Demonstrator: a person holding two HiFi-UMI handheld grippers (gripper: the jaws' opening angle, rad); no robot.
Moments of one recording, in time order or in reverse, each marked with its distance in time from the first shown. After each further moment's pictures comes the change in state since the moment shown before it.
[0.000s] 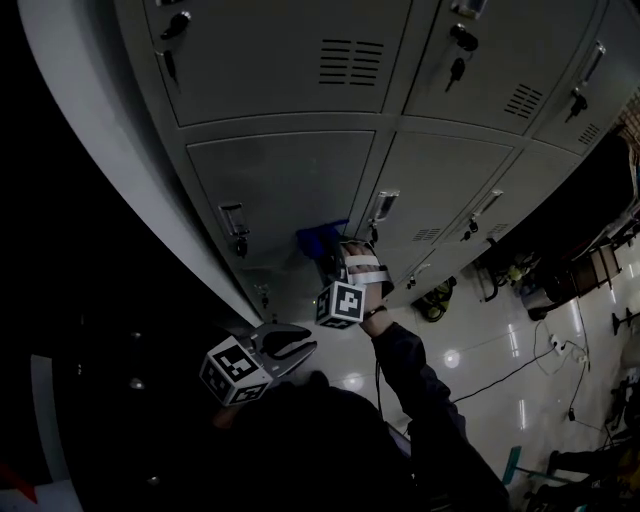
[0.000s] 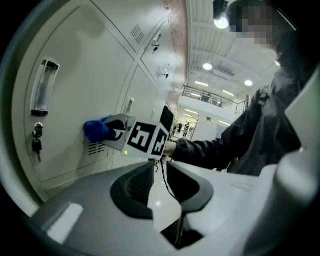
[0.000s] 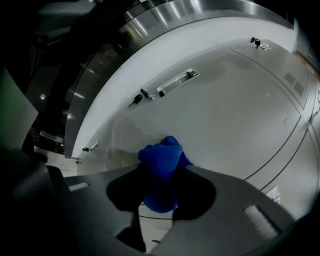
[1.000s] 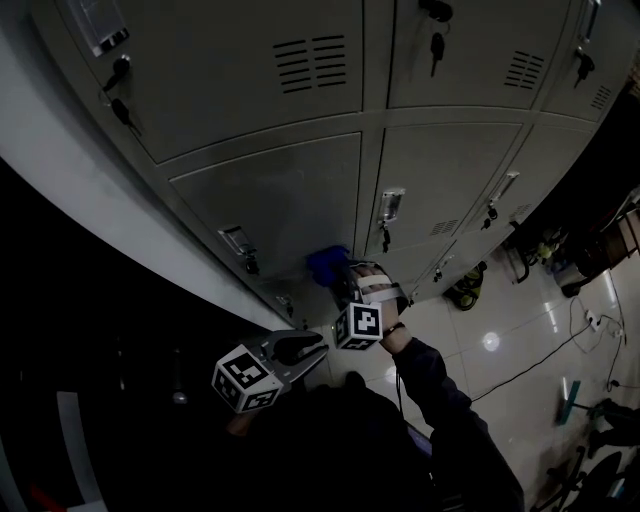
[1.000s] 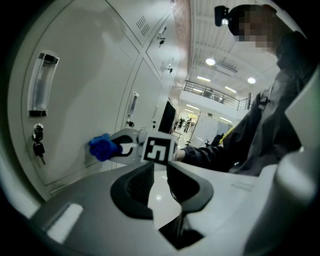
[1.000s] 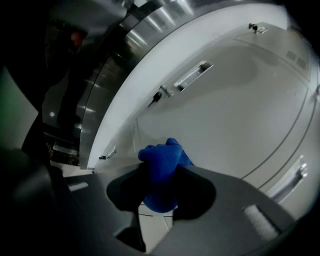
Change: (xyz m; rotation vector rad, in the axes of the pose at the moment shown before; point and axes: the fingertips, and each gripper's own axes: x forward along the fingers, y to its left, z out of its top) left arm -0.001 0.024 -0.002 -0.017 0.074 0.006; right arm -0.001 0.057 -0.006 0.111 -0.051 0.155
